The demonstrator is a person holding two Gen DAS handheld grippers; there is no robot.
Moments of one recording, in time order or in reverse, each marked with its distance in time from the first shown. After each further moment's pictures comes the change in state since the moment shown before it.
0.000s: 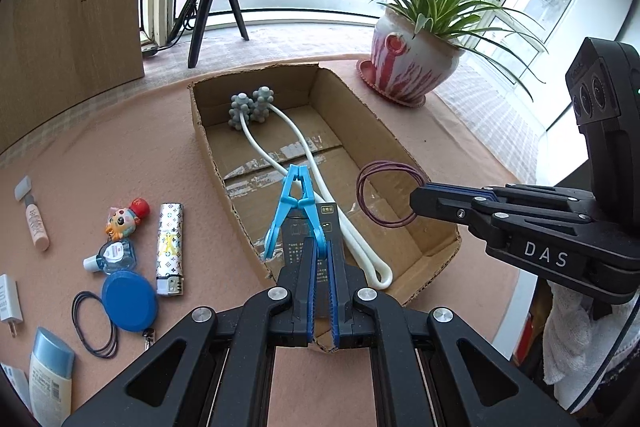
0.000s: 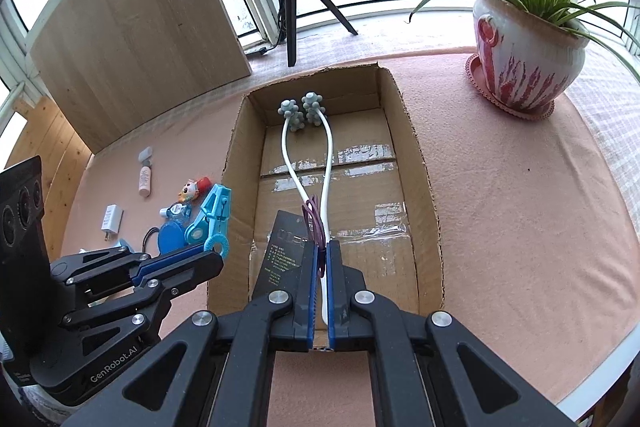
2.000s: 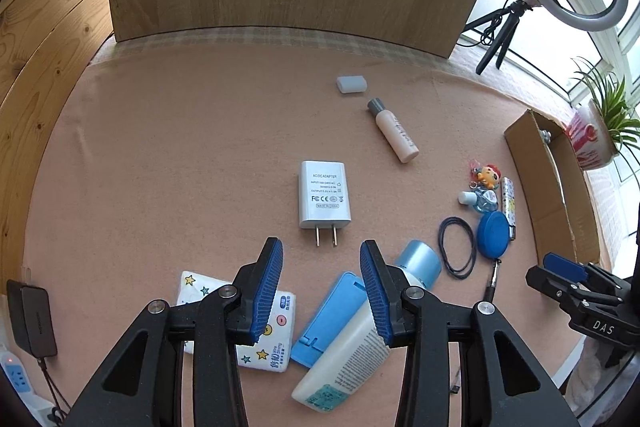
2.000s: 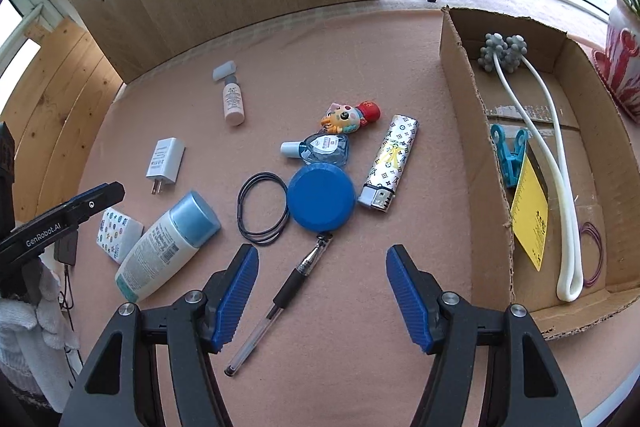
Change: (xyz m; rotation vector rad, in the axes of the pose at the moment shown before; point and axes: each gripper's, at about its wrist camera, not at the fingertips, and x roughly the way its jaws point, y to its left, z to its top) left arm -0.131 0.285 -0.097 -0.420 0.041 0.339; right arm 0.082 0.177 -0.034 -0.094 0.153 0.045
